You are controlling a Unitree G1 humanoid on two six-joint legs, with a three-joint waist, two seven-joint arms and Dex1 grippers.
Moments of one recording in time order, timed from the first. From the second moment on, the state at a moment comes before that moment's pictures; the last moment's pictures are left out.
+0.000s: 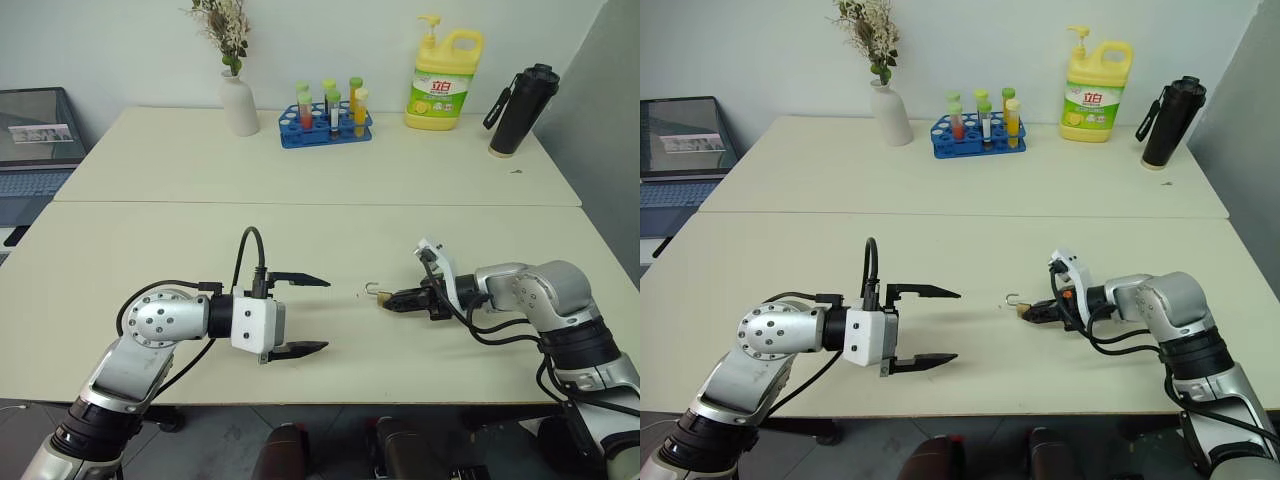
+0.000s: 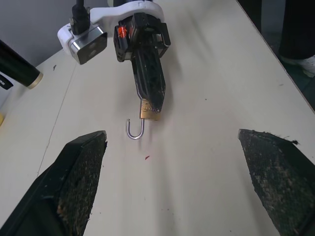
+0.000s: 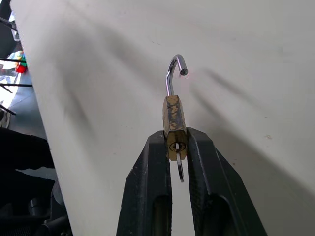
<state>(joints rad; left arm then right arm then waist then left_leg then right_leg) -0.20 0.76 -0.13 -0.31 -0.18 -0.18 -1.12 -0.63 -0.60 0.22 0.05 0.61 1.23 0.85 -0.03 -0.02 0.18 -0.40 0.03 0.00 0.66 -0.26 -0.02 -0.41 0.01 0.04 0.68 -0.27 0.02</state>
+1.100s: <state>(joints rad) -0.17 0.77 -0.09 -0.31 -0.27 0.16 -1.05 -0.29 -0.84 0.07 -0.19 0.40 0.38 1.11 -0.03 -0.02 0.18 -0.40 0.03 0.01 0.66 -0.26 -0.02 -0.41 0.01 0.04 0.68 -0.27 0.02</state>
